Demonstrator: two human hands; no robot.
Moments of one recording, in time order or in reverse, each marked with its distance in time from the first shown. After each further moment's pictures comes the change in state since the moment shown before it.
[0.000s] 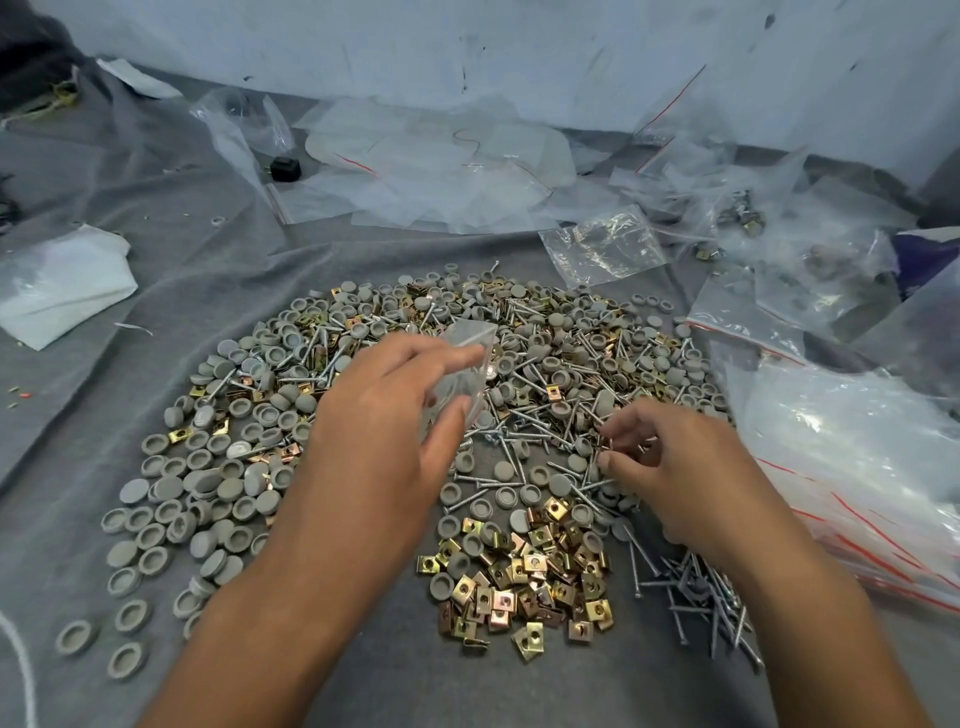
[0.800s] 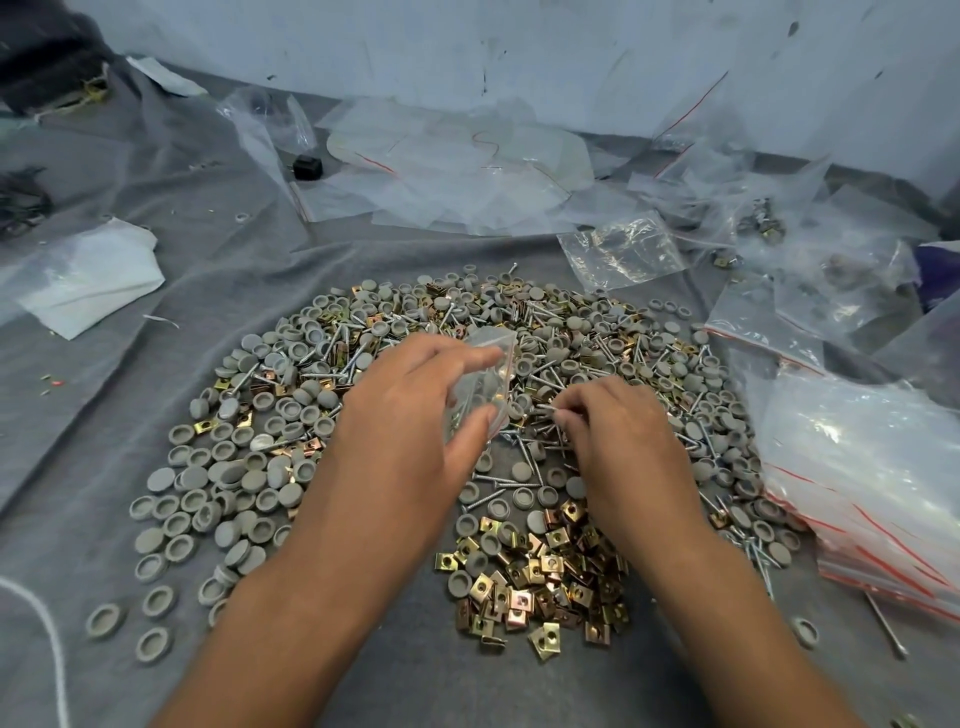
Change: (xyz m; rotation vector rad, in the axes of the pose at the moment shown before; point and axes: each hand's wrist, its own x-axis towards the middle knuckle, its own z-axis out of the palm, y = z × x) left_hand -0.001 -0.004 -0.002 -0.014 -0.030 -0.019; right_hand 0.012 -0.038 0.044 -0.195 0.226 -0.200
